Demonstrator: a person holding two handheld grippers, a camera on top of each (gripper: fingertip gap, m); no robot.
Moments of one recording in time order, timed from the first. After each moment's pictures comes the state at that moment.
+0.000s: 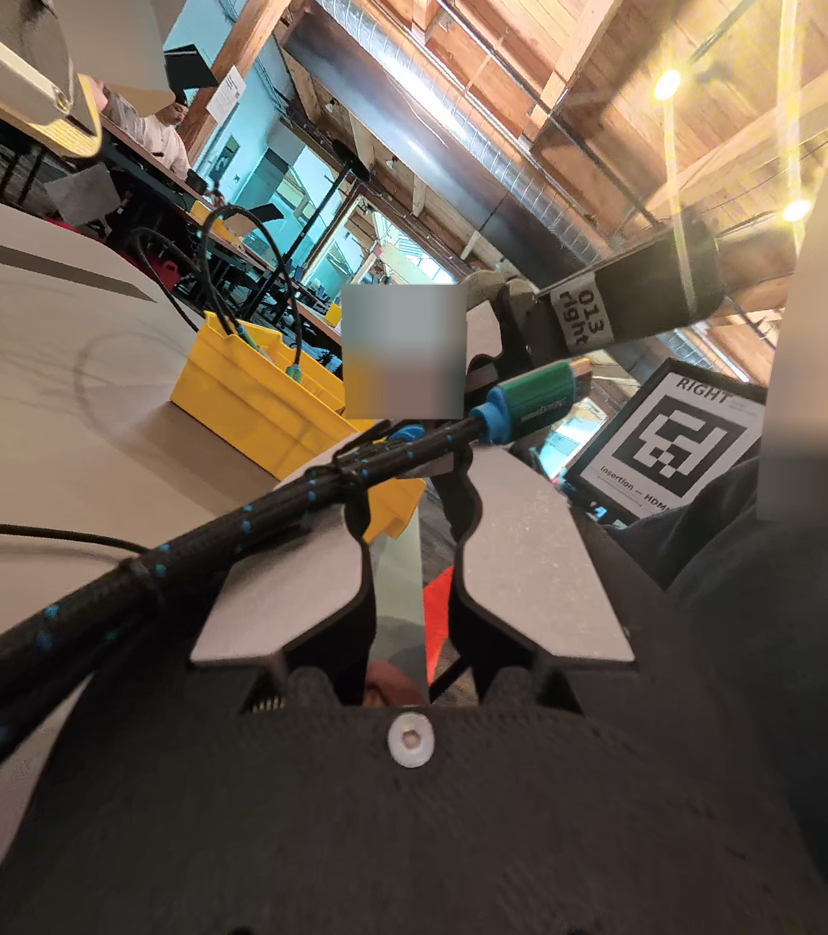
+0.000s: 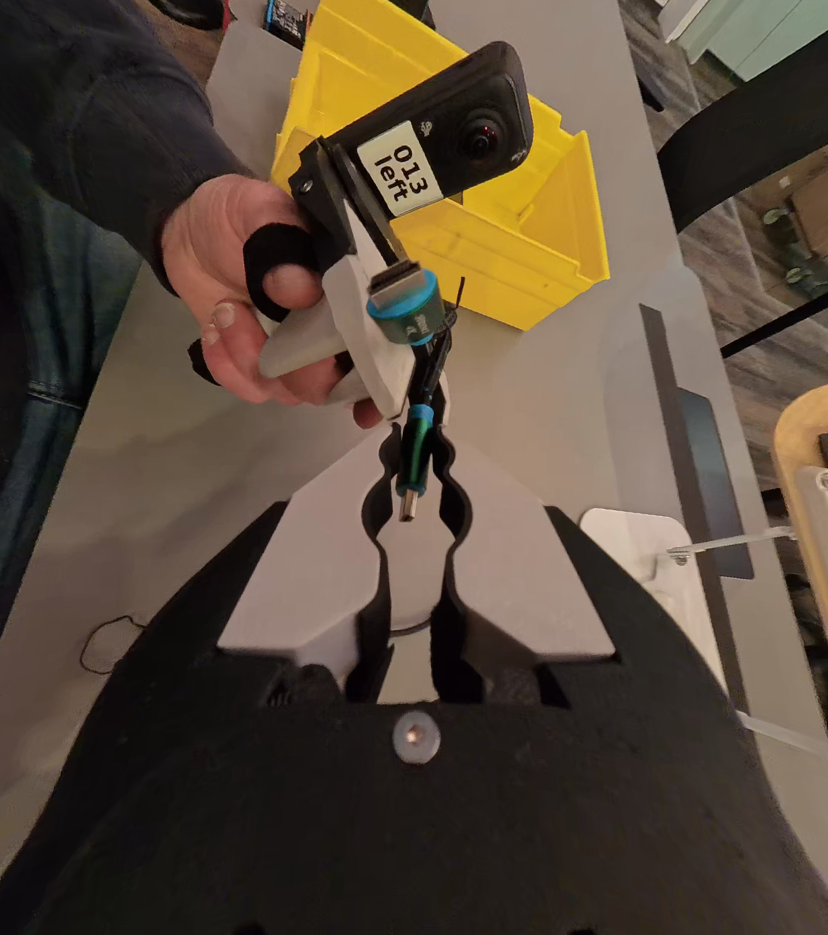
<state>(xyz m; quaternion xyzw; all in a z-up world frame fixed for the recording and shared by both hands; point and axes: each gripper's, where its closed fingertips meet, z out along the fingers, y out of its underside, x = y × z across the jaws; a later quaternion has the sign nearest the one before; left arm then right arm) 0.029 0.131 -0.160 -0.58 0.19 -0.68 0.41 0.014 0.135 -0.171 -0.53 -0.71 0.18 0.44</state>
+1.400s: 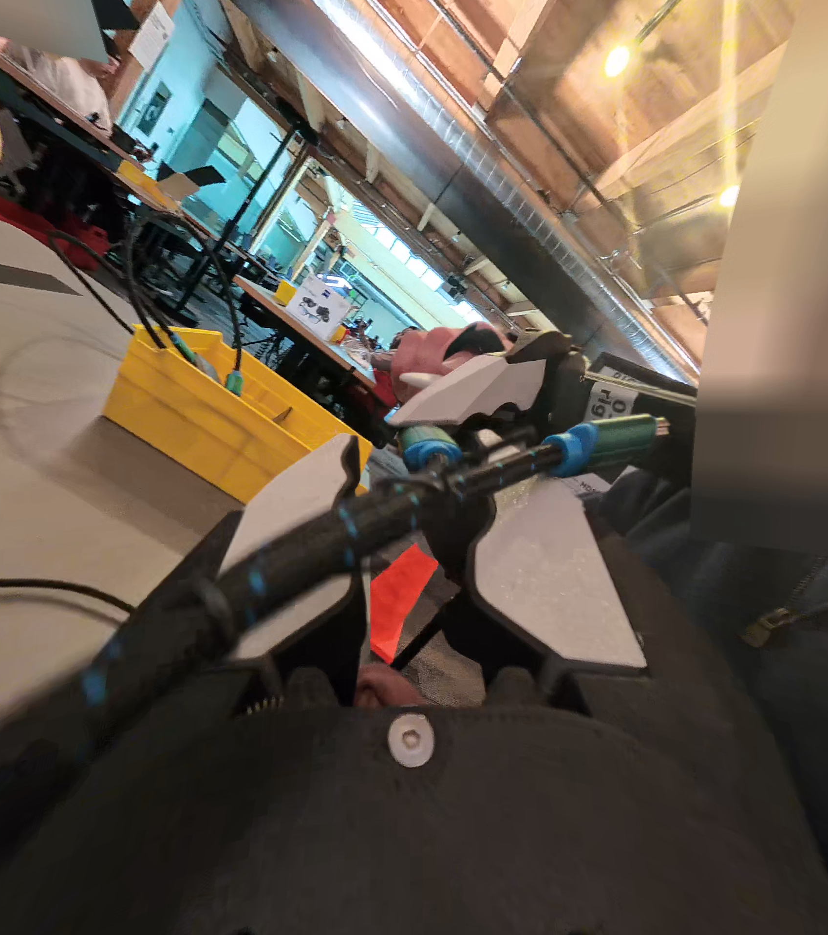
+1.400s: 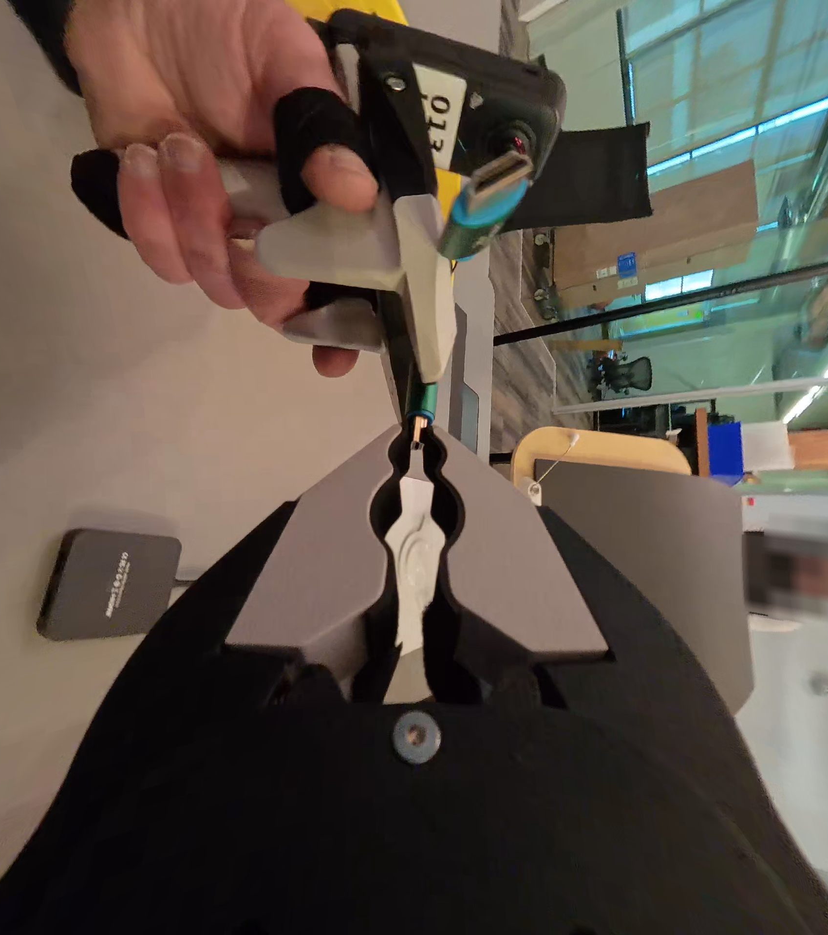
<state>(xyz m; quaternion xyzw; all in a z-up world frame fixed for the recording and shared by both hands) 0.014 0.119 -0.112 -0.56 0.22 -0.70 0.37 0.011 0.129 -0.121 -0.41 -0.74 -0.09 0.53</state>
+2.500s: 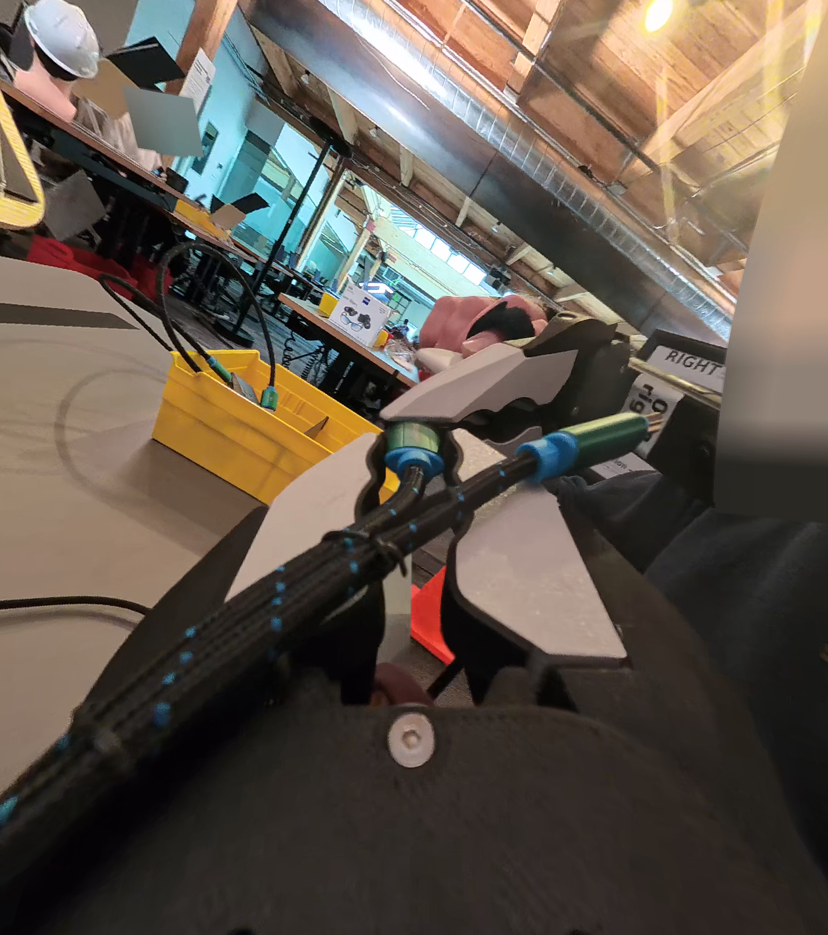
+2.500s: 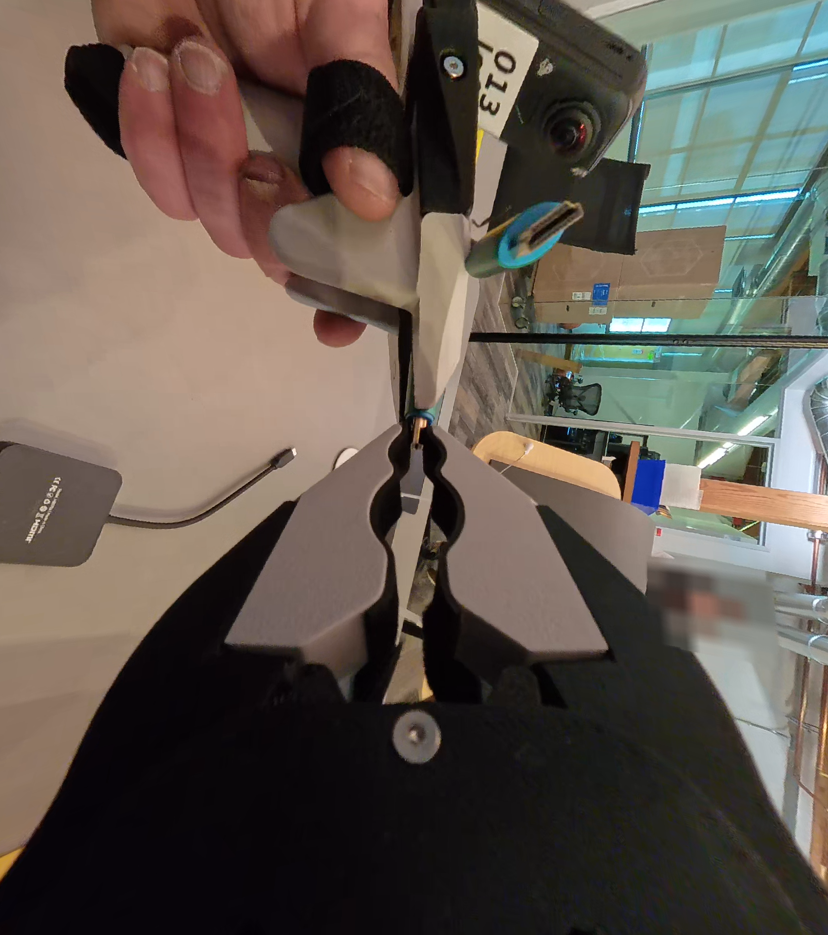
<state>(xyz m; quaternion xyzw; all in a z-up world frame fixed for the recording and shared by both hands) 0.025 0.116 -0.108 -0.57 0.24 -0.66 0.43 0.018 0.130 -0.115 -0.34 -0.77 -0.17 0.51</state>
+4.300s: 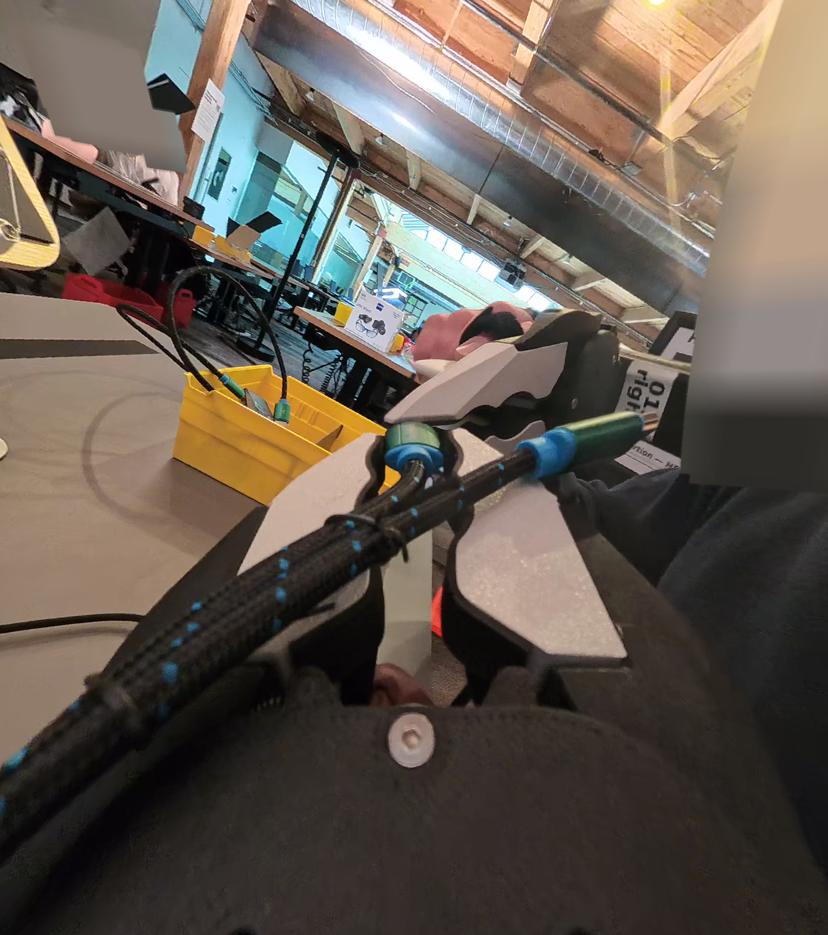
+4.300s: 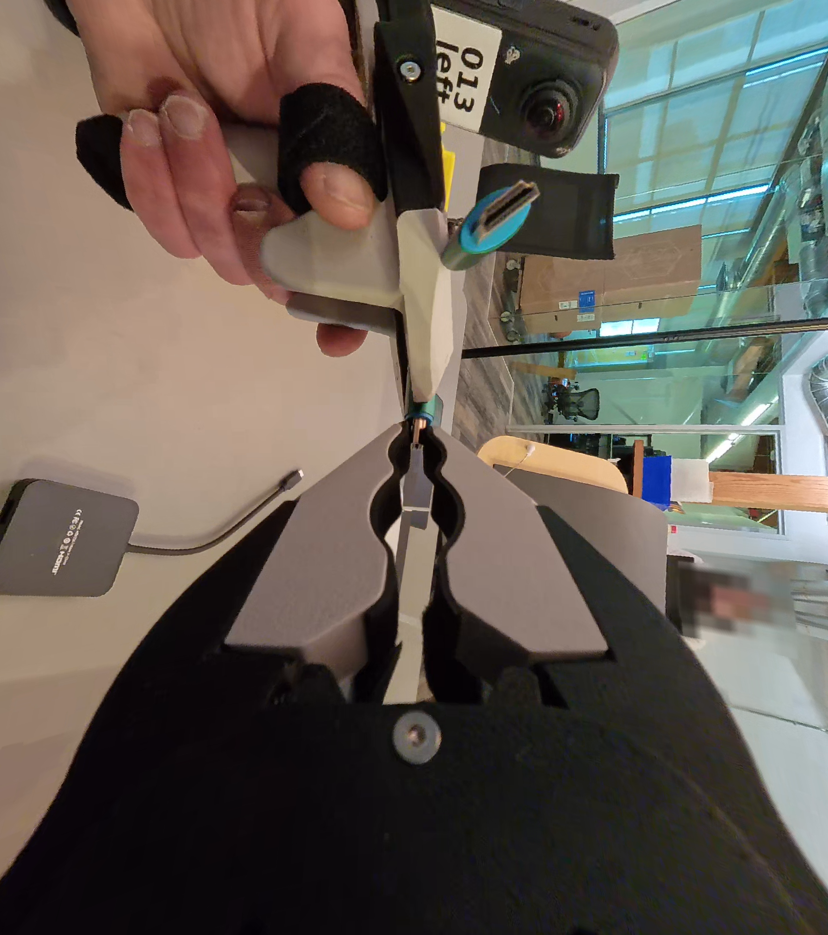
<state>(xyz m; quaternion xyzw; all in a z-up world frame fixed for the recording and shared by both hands) 0.028 0.112 -0.104 -0.57 0.26 -0.63 0.46 0.023 0.123 -0.111 -0.36 -0.75 -0.12 0.54</state>
